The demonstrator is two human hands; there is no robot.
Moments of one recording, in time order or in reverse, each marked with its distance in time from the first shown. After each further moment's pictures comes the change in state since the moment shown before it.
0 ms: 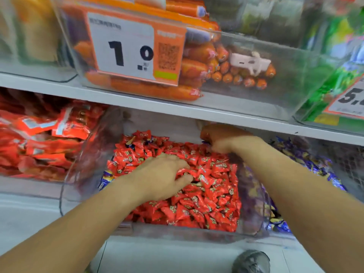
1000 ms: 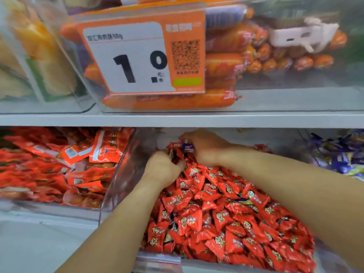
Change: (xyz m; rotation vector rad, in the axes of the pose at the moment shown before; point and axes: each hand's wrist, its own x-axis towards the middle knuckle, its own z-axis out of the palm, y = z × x) left_hand 0.031 -0.084 0.000 -0.360 0.295 -0.666; right_hand 0.083 -0.093 0.036 0.374 0.179 -0.248
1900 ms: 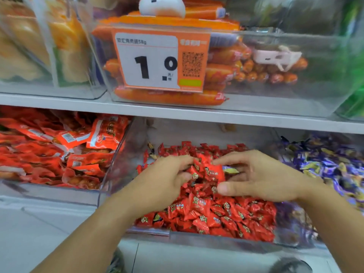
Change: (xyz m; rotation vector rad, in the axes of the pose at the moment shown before) left_hand -0.098 0.025 -0.039 -0.125 -0.265 0.565; right_hand -0.181 -0.008 -0.064 0.764 -0.148 0.105
